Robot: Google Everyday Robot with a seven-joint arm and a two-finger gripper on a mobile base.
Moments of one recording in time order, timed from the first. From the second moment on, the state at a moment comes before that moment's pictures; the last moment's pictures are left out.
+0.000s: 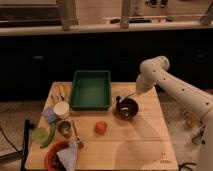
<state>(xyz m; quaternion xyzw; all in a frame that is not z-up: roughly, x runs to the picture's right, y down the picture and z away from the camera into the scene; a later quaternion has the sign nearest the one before) 0.217 0.035 0.851 -0.23 -0.08 -0.16 0.96</state>
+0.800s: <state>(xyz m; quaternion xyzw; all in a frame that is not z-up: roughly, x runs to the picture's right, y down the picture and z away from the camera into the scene) 0.266 0.079 0.839 -0.27 -0.06 -0.17 0.95</state>
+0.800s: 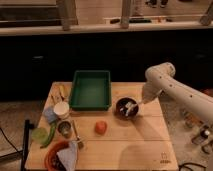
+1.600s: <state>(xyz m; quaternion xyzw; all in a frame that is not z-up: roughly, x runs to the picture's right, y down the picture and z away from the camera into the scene) 0.241 0.044 0.864 -0.26 -0.04 -0.18 0.95</state>
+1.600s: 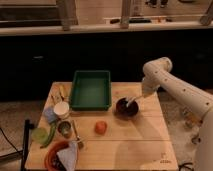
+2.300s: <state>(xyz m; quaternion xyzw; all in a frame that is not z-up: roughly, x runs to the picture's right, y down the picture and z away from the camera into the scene) 0.222 0.073 0.852 -0.27 -0.07 -0.23 0.93</state>
